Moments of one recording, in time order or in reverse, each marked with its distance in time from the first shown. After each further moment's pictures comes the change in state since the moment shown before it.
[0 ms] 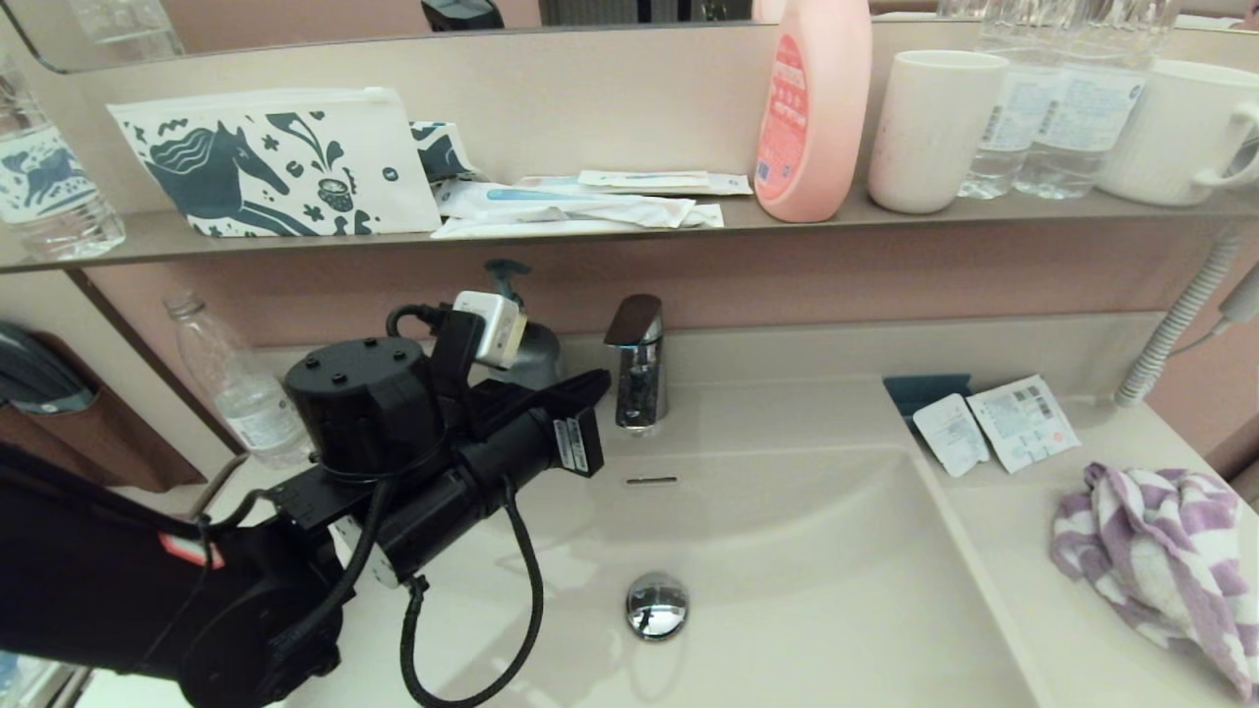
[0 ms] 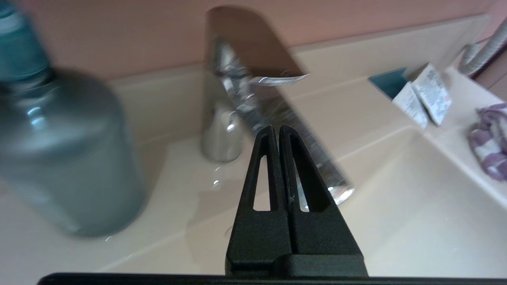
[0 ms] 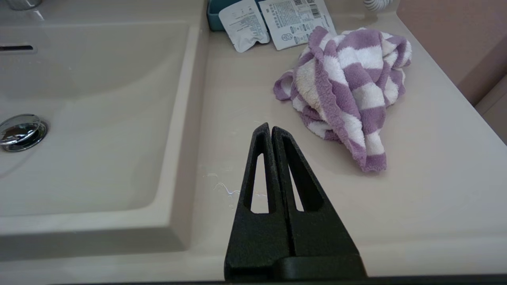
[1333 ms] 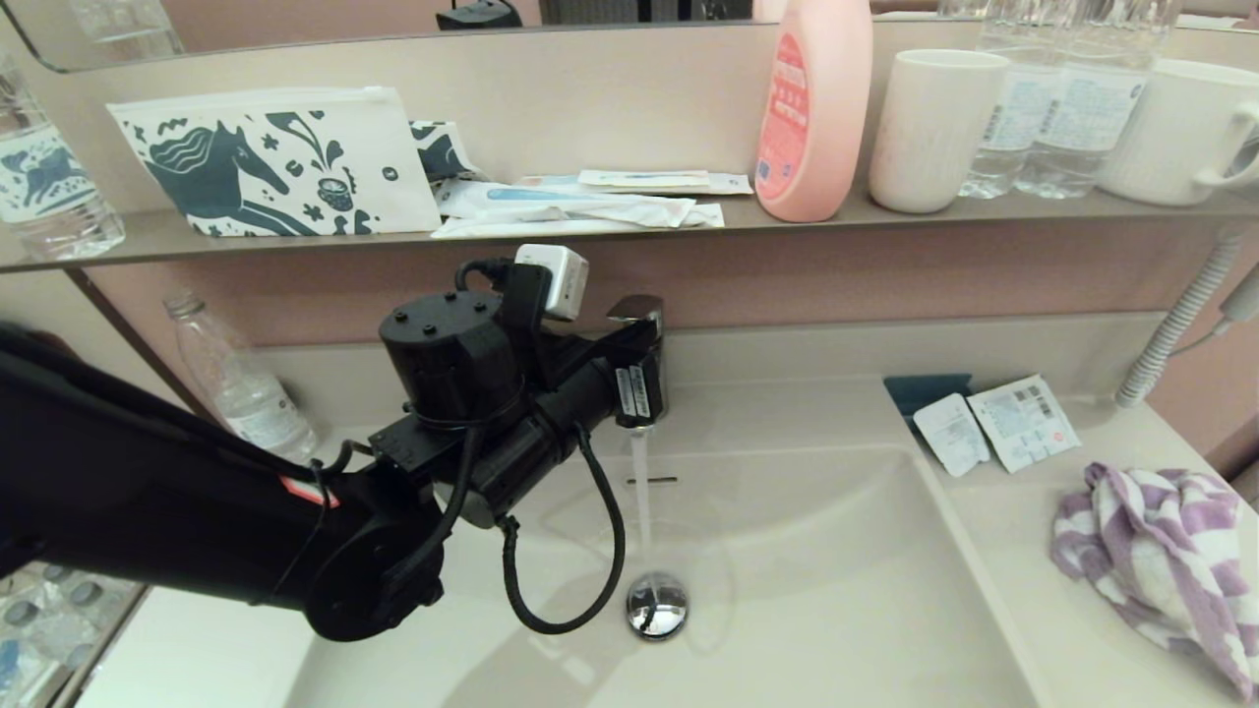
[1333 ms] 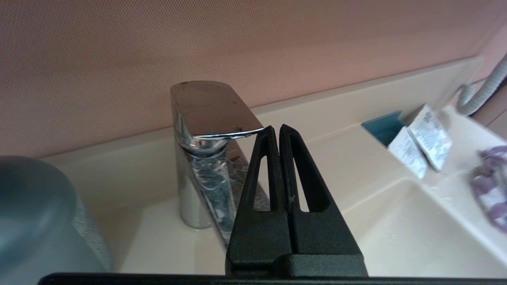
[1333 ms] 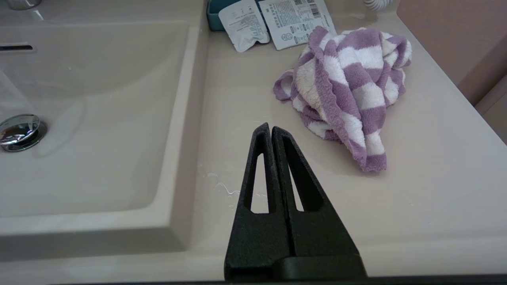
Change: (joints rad) left arm -0.054 0.109 -0.216 0.004 0.075 0.035; right arm 0.000 0.000 0.000 0.000 0.000 0.000
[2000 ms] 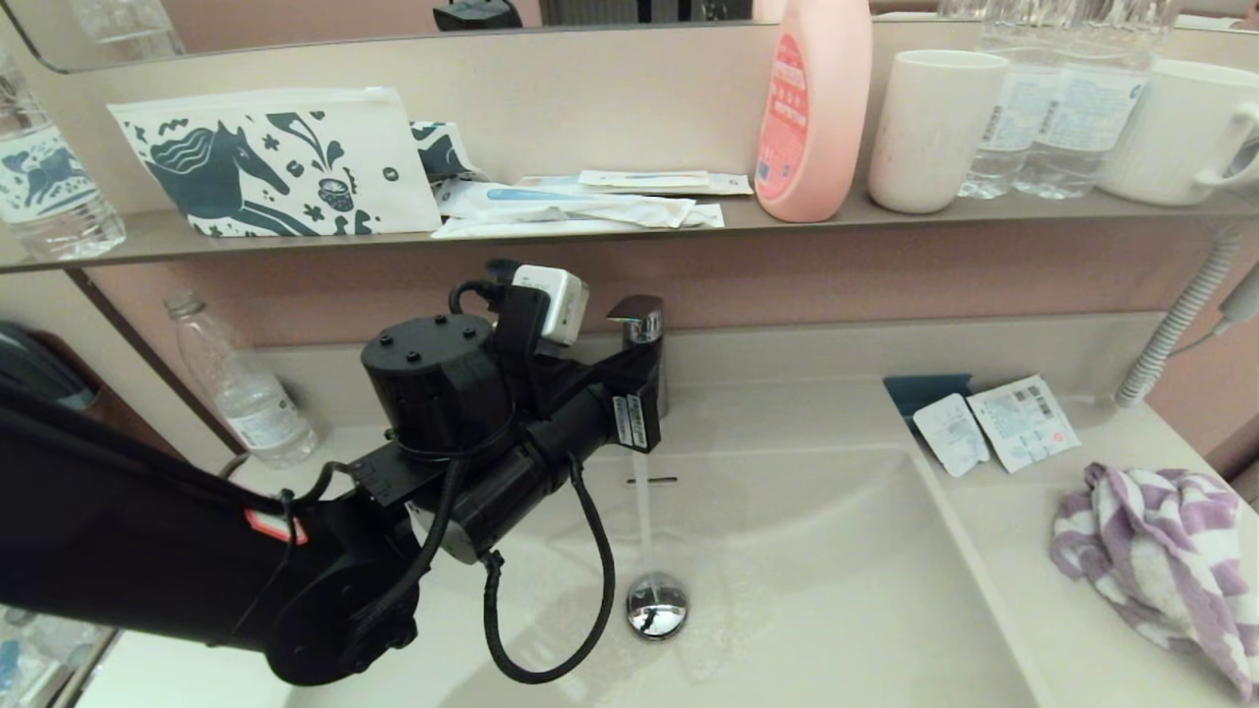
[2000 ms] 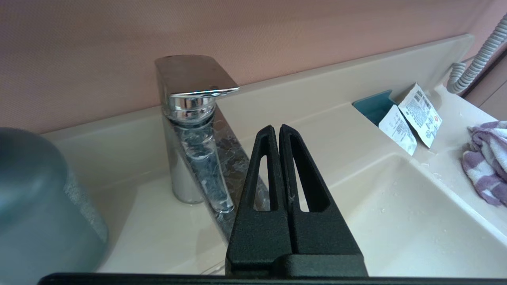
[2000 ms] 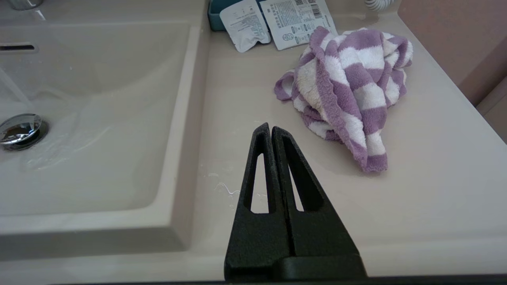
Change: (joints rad) left arm -0.035 -0.043 0.085 -0.002 0.001 0.008; right arm 0.000 0.000 0.000 0.000 0.000 0.000
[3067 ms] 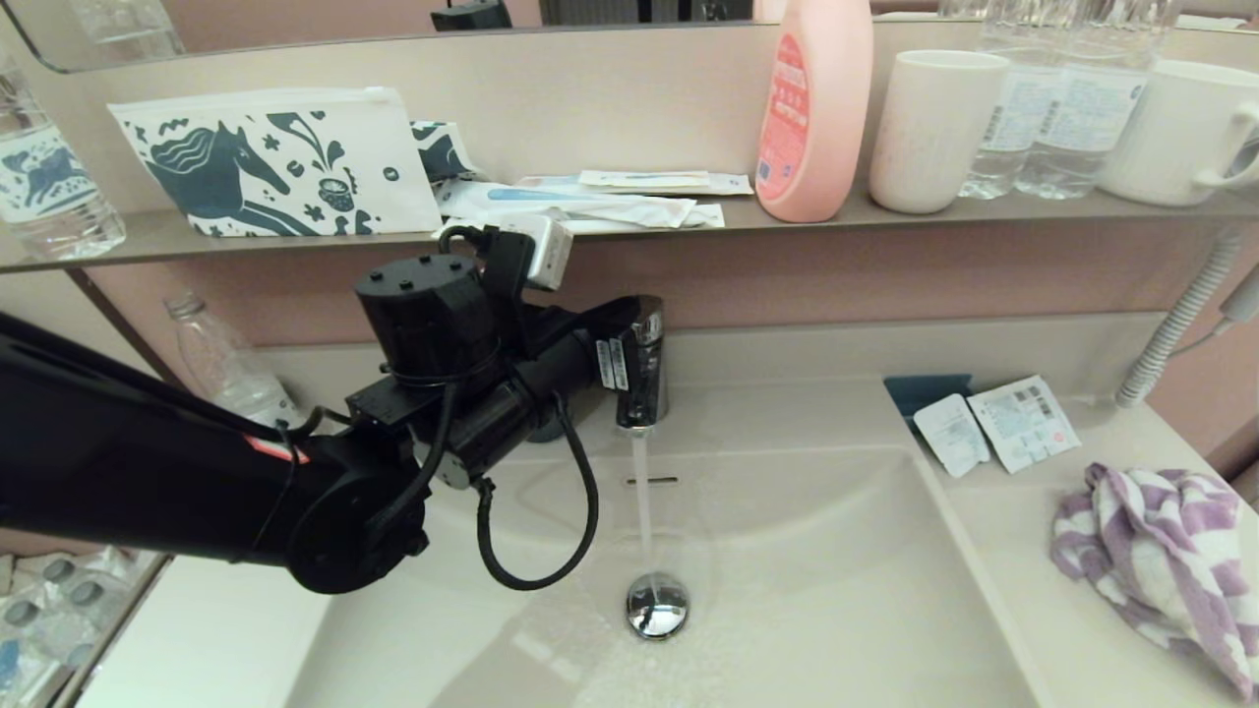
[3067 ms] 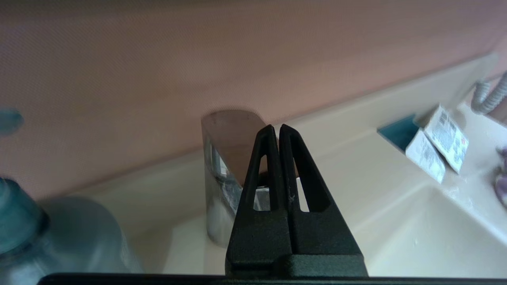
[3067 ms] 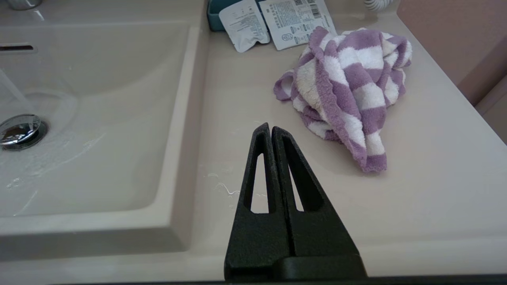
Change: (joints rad) left arm 0.096 0.030 -0.153 0.104 -0.082 0.038; right arm 0.000 0.000 0.000 0.000 0.000 0.000
